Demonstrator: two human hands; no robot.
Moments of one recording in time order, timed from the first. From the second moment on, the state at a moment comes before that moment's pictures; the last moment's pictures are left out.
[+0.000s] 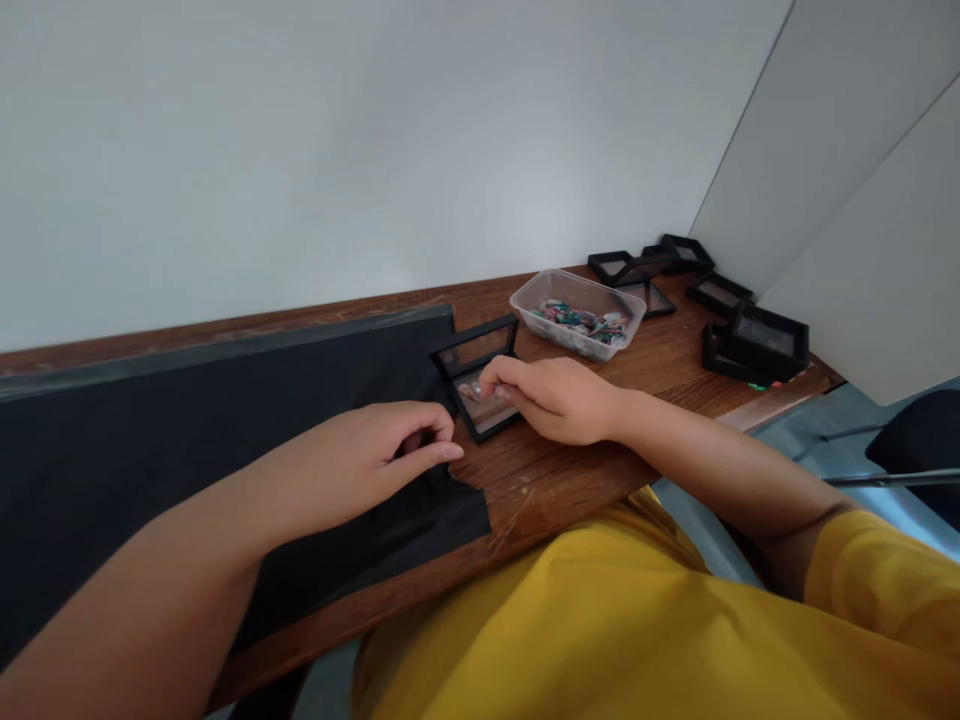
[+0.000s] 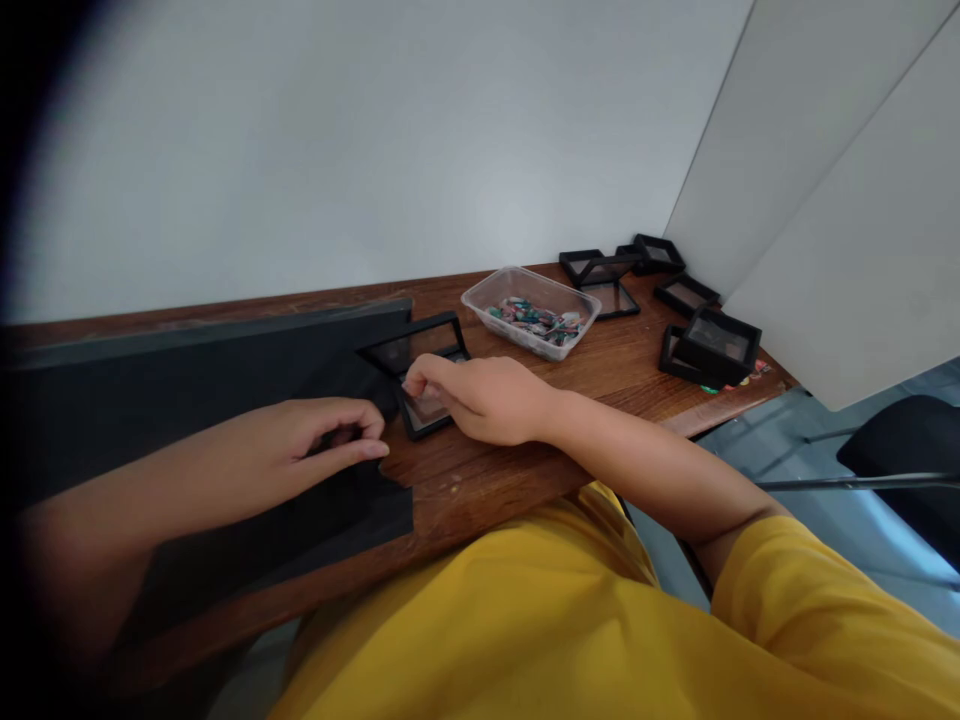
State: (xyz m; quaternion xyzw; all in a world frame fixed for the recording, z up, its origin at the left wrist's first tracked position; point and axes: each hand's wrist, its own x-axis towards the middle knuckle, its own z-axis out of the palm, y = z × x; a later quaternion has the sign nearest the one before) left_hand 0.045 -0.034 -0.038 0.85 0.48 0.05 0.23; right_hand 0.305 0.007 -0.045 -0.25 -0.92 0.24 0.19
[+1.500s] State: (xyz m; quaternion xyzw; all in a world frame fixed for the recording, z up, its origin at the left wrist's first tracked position) left_hand 0.067 -0.019 -0.067 0.89 0.40 0.19 0.05; right_hand 0.307 0.013 -0.046 -0.25 -0.89 0.23 0.31
